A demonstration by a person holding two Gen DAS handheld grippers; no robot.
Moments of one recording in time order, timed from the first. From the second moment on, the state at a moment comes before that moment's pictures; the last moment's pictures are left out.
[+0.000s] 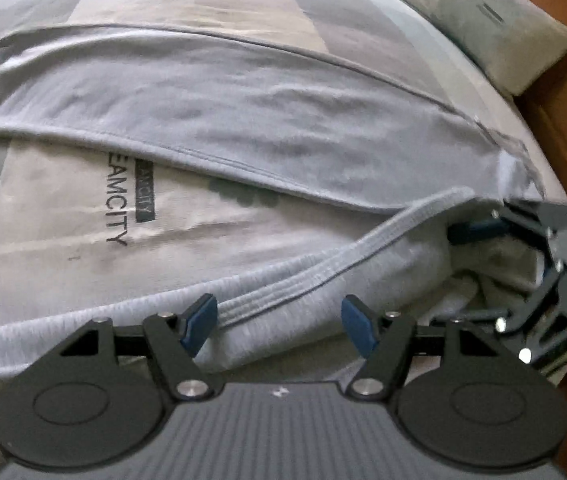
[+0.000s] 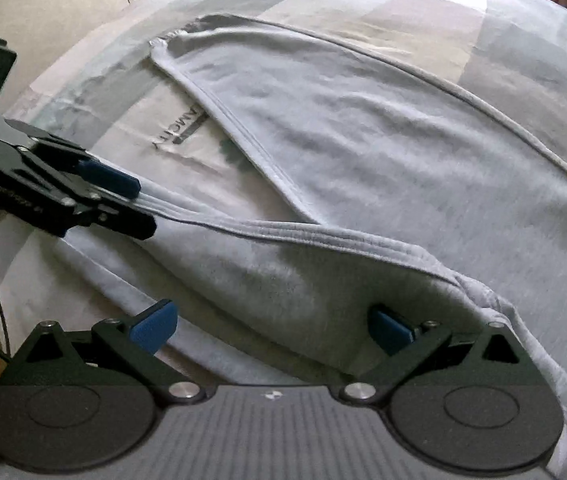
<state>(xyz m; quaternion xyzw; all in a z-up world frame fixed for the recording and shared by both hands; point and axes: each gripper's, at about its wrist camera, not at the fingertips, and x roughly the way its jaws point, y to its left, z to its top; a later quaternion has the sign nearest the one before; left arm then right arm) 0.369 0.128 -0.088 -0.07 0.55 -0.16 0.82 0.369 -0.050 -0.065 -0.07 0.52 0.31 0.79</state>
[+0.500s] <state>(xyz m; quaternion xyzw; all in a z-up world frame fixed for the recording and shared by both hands) 0.277 0.097 -0.102 0.28 0.51 -0.16 0.80 0.311 -0.041 -0.065 -0.16 0.51 0.39 0.75</state>
